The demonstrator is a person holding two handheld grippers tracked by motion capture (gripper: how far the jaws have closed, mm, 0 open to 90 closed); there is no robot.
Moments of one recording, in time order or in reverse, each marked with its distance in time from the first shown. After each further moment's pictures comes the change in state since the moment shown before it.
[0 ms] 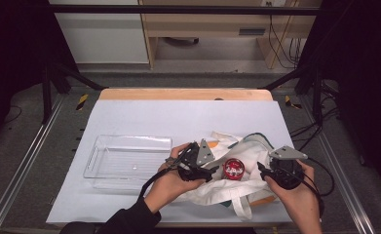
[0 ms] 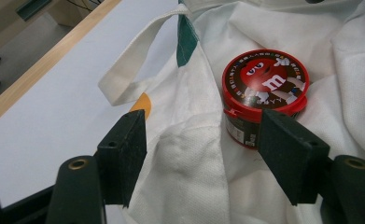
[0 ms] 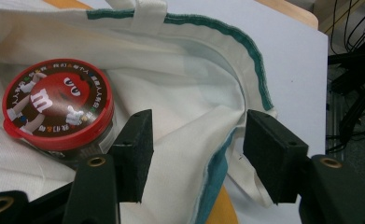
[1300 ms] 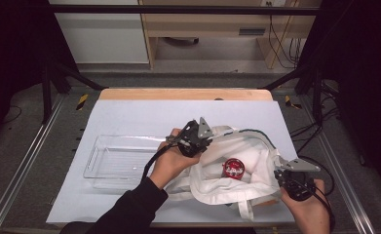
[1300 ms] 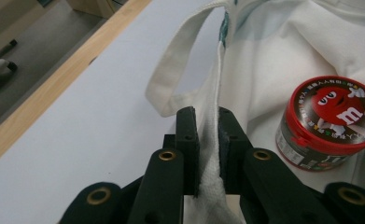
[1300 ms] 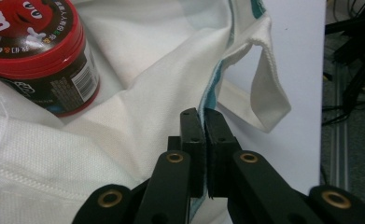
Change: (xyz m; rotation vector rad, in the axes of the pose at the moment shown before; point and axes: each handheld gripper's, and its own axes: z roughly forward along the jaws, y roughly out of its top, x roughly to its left) left arm 0.051 0.029 0.002 0.043 0.051 -0.044; right arm -0.015 -0.039 -0.010 0.058 -0.014 0.050
